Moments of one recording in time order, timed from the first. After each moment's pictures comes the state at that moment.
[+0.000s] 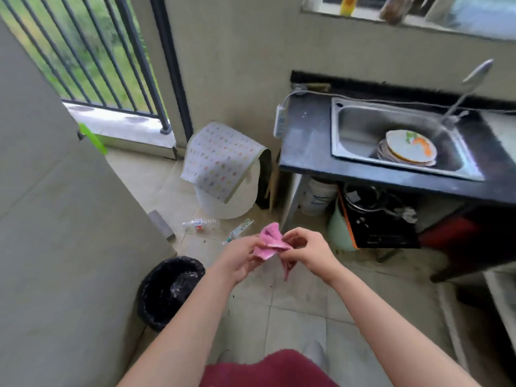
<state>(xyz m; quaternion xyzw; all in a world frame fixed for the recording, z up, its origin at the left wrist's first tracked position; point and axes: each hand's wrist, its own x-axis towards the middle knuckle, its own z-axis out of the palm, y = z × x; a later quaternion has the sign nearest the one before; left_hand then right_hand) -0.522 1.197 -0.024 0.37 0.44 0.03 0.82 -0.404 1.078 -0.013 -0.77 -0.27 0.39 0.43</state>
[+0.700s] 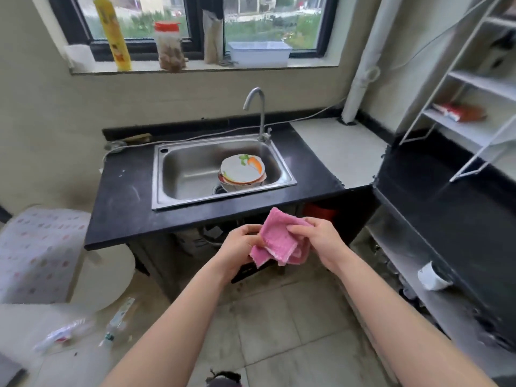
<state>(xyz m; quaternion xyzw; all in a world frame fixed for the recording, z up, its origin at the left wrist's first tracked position) -0.156 0.934 0.024 0.63 0.22 -0.09 0.74 -0.091 0.758 0.042 -0.73 -0.05 0.22 0.64</state>
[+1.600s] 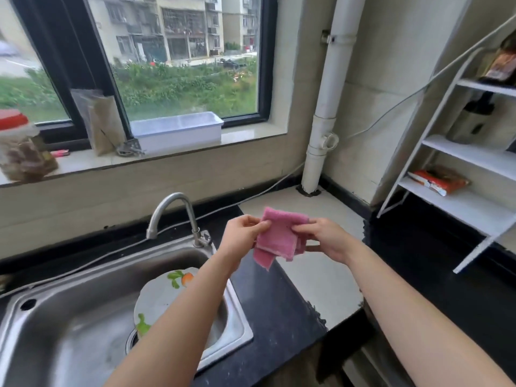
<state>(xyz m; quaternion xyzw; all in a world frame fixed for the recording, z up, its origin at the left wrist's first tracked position) 0.348 0.910 0.090 0.70 0.09 -0.01 0.71 0.380 0.717 0.109 -0.76 -0.03 0.23 0.61</state>
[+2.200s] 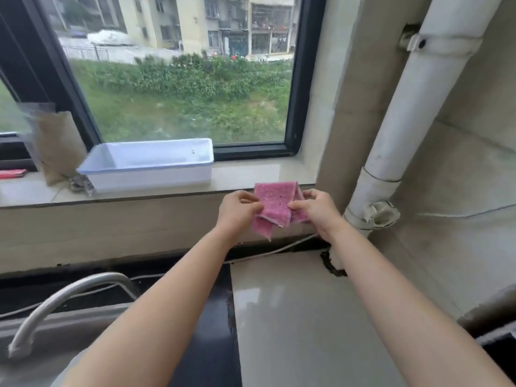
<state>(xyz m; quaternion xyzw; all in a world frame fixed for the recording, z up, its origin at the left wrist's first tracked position) 0.673 0.909 0.124 0.75 0.23 0.15 0.60 0.754 0.754 0.135 -0.76 -0.07 0.17 0.62</state>
